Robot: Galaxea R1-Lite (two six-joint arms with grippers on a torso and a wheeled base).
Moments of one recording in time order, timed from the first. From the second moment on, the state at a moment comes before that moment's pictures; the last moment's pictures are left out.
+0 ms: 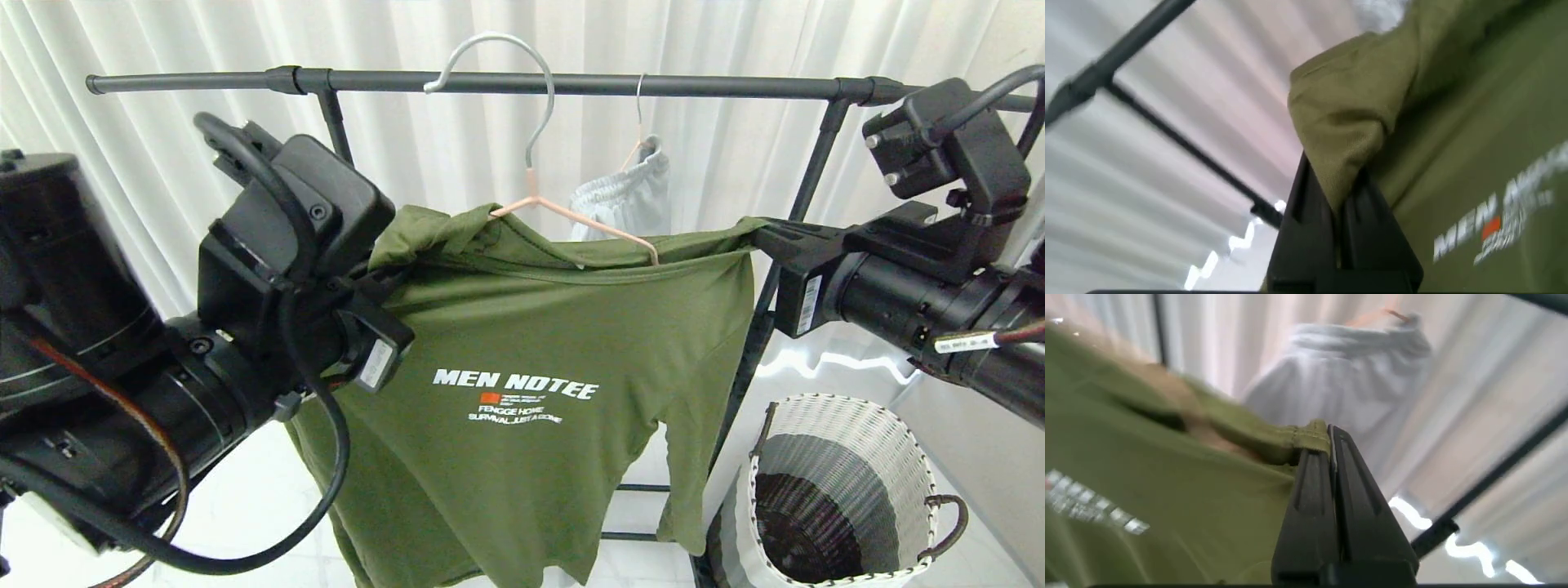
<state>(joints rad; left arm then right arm) -0.72 1.37 -0.76 -0.61 0.37 0.62 0.82 1.42 -0.87 -0.62 -0.32 -0.22</state>
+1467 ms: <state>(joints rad) -0.86 1.37 -0.69 -0.71 0.51 0.48 0.88 1.46 -0.86 -0.61 -0.31 -0.39</state>
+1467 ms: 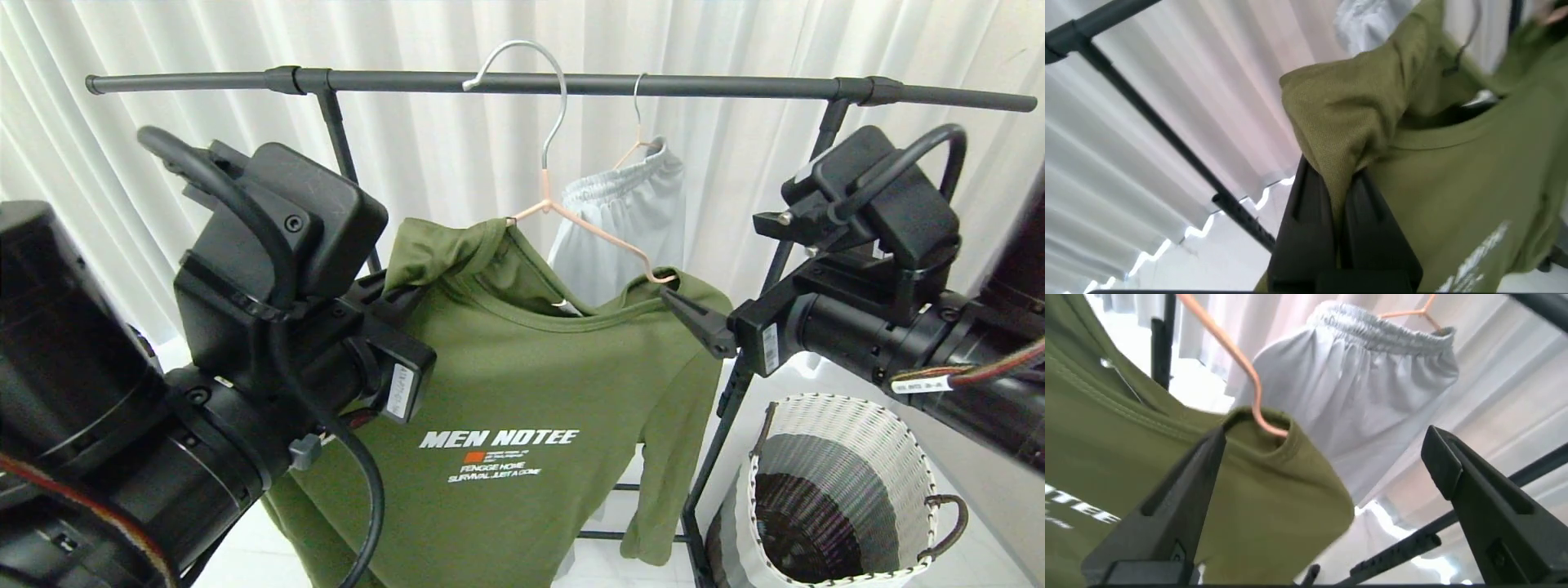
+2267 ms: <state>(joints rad) -0.94 1.36 -0.68 -0.76 0.44 0.54 0.82 1.57 -0.91 -0.61 -0.28 -0.44</state>
